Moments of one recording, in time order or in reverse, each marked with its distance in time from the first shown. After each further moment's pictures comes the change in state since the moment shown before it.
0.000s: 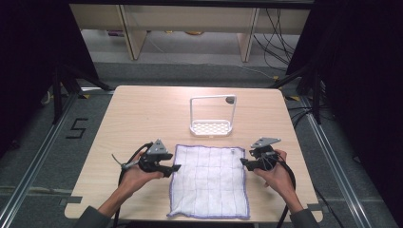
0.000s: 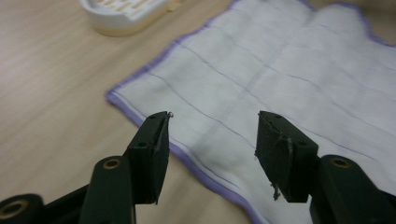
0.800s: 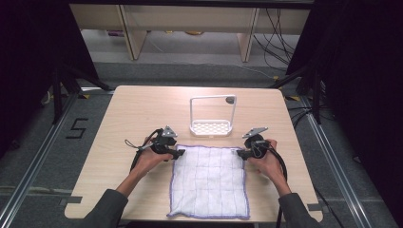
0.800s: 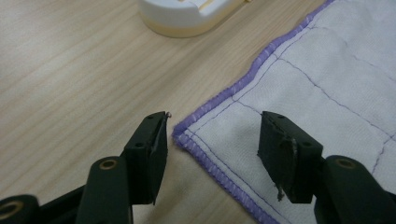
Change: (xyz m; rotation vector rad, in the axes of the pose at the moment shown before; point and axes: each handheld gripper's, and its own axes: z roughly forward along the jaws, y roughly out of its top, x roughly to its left) left arm 0.040 0.014 0.055 0.060 0.076 -0.008; right arm -0.017 0.024 0.040 0.070 -0.036 -0.036
